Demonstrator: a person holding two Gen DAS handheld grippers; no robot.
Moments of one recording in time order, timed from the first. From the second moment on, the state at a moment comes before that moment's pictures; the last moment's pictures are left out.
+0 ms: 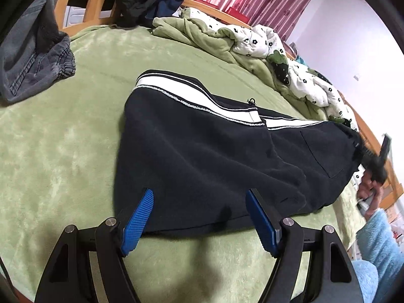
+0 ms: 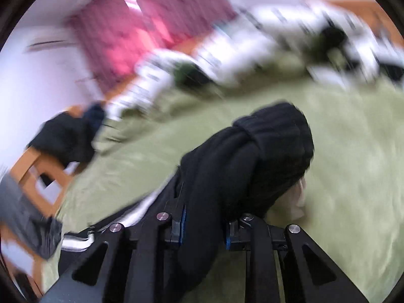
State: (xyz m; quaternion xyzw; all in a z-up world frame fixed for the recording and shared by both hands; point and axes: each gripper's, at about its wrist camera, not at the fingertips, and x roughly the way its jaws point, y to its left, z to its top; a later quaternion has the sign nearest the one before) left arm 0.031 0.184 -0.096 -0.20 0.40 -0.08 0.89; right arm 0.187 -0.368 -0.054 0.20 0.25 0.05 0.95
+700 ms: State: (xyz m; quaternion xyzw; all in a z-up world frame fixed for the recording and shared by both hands) left arm 0.022 0.192 -0.102 -0.20 0.42 -0.06 0.88; right arm 0.112 -0.356 -0.081 0.05 0.39 -0.09 0.91
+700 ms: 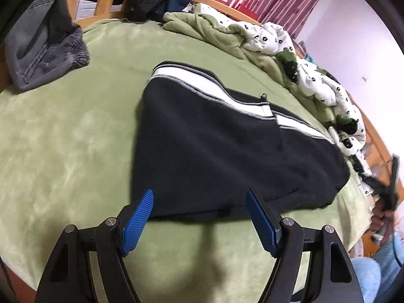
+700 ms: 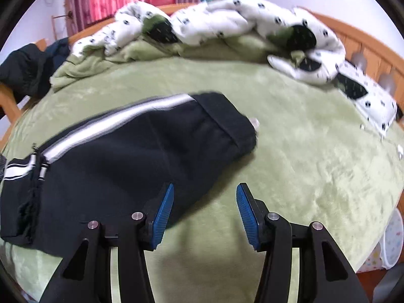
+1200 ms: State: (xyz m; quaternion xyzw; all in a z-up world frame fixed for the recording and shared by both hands) left arm 0.009 0.224 -0.087 -0.21 0.41 -0.02 0.89; right arm 0.184 -0.134 -0.066 -0.02 0.40 0.13 0.91
